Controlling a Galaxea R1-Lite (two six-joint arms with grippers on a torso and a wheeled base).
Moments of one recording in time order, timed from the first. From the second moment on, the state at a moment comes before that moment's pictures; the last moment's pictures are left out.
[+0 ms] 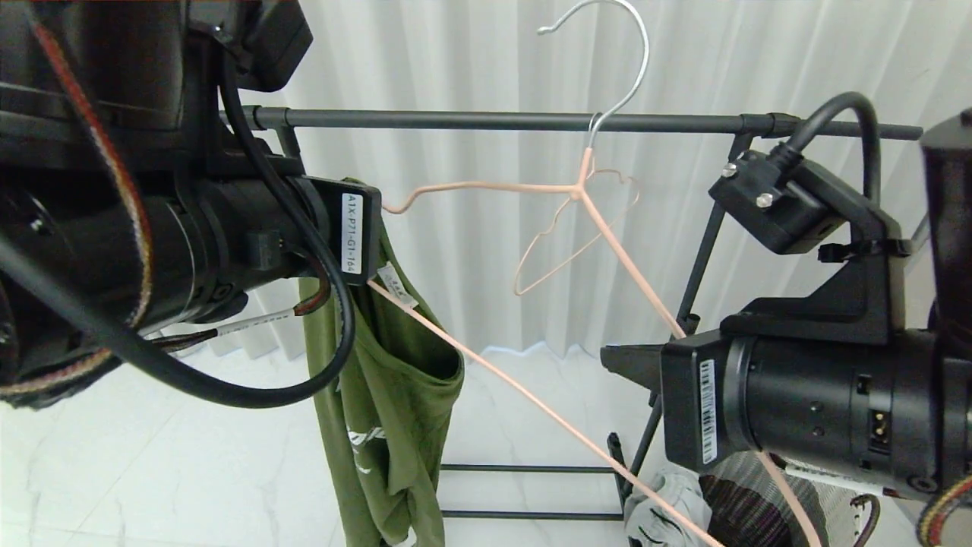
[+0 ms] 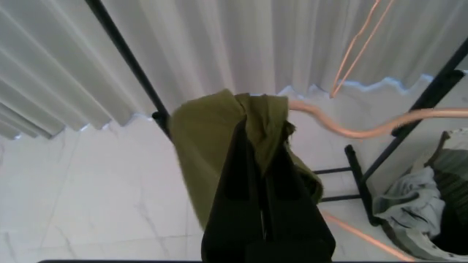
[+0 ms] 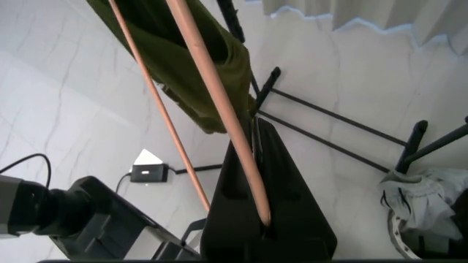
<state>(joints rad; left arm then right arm) -0.86 1.45 -1.34 0.26 0.74 -0.08 1.20 1.47 -1.19 0.16 -0.37 0.51</state>
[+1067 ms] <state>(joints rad) -1.04 1.44 -1.38 0.26 0.73 -0.10 1.19 1.61 -1.23 0.08 -0.36 0.41</state>
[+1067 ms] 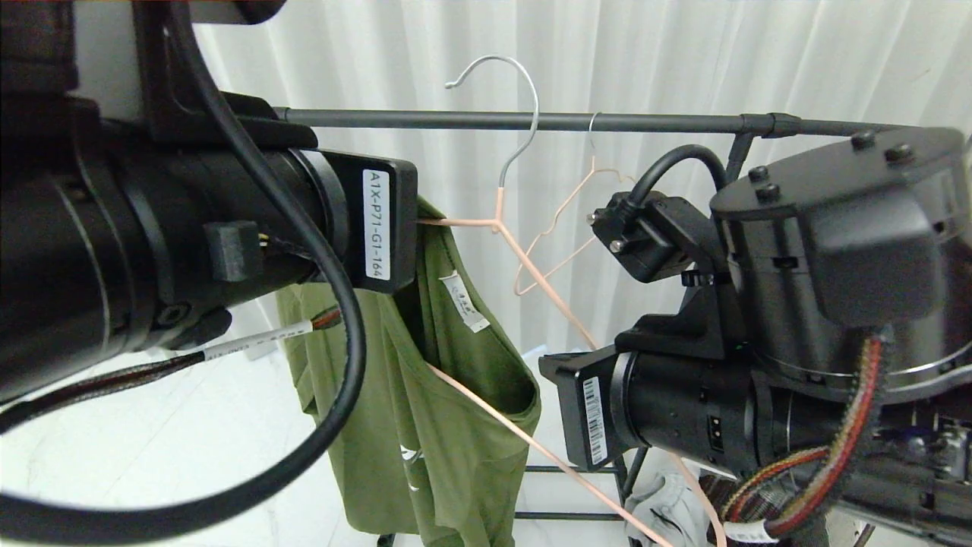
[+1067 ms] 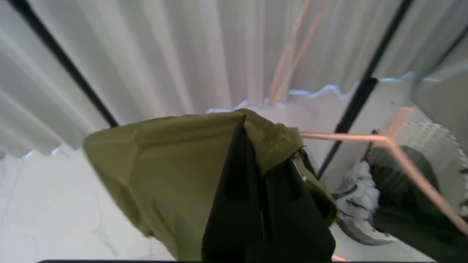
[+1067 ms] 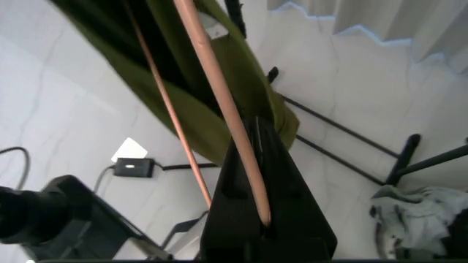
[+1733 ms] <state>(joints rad) -1.13 1.40 -1.26 0.24 0.73 -0.11 1.14 1.61 -1.23 -0.05 -0.37 0.28</state>
